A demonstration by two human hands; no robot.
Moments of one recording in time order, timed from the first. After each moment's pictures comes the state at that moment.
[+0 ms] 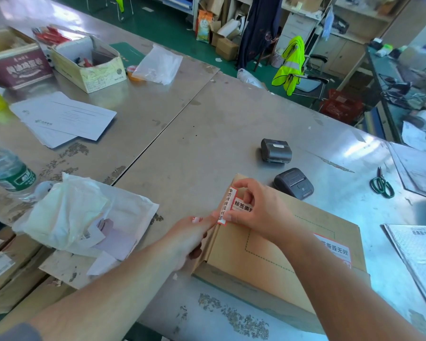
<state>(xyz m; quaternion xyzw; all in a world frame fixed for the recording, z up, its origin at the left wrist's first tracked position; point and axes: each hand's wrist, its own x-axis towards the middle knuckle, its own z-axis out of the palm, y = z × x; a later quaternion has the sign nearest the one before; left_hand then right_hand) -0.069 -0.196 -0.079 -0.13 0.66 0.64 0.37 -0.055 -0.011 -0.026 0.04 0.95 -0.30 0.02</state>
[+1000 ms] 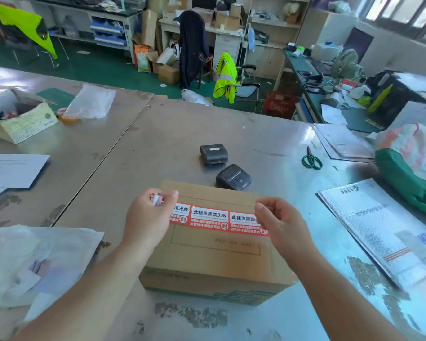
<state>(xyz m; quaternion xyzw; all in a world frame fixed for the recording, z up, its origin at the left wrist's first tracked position) -0.037 -0.122 -0.001 0.00 0.83 0.55 0.07 0.096 0.083 0.013 0.31 0.77 -0.53 -0.15</state>
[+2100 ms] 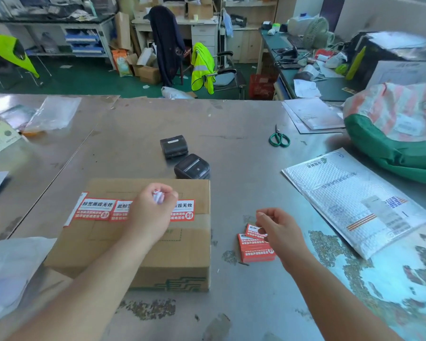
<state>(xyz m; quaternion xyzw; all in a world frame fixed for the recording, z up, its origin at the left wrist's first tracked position) 0.048 0.017 -0.006 0.09 0.87 0.47 0.07 0.198 0.221 -0.059 0.41 0.68 -0.59 -0.13</state>
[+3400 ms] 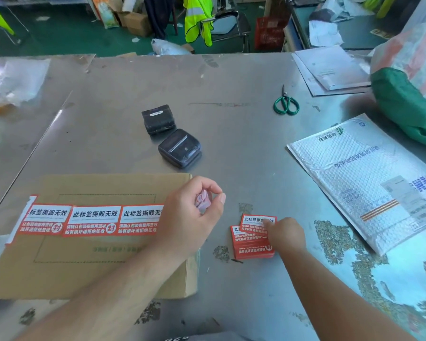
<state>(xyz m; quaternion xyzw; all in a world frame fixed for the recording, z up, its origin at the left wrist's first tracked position) 0.067 0.113 -0.039 0.30 0.82 0.49 0.07 0.169 0.298 -0.169 0.57 0.73 -0.35 0.11</state>
